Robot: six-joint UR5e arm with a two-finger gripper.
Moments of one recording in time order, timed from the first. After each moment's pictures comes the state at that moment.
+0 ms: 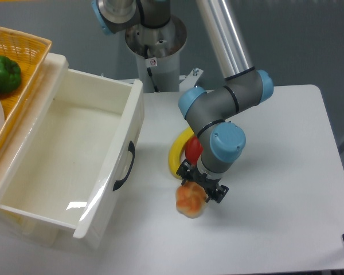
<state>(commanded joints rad) 2.51 -2.13 -1.63 -1.00 1.39 1.09</state>
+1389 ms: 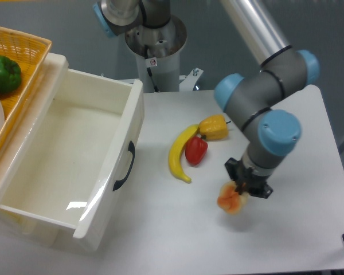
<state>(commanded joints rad) 2.63 -2.18 -1.19 -1.44 1.53 1.43</state>
